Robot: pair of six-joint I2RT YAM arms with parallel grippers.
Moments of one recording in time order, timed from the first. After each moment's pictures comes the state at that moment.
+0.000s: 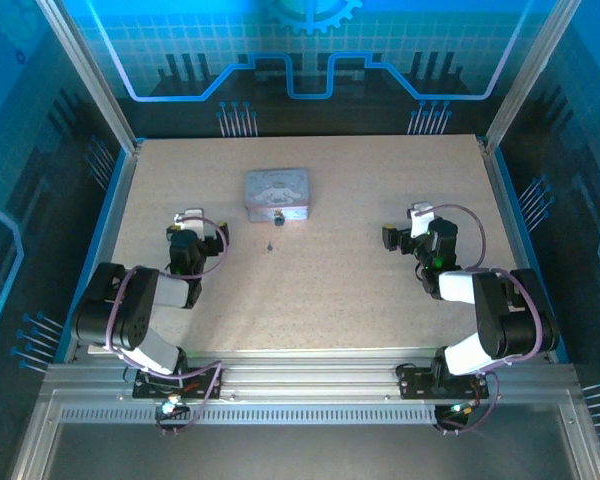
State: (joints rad) left arm -0.07 1.53 0.32 0.90 -0.21 -0.07; right arm 0.06 1.50 0.42 0.66 -0.09 -0.08
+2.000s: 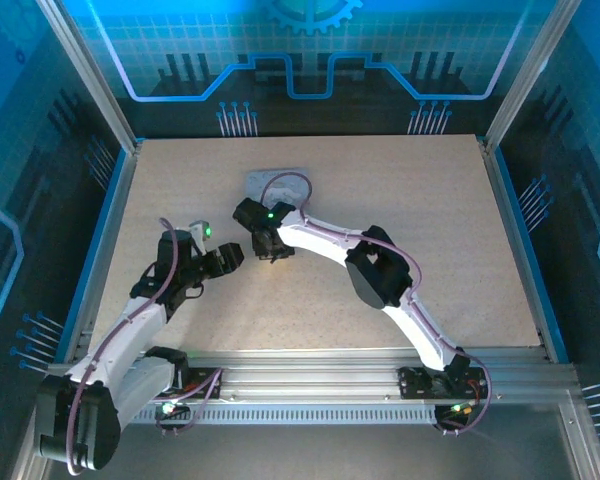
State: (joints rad) left arm -0.13 0.93 0.47 -0.21 0.28 -0.54; right arm 0.90 2.40 2.04 -0.94 0.18 0.79
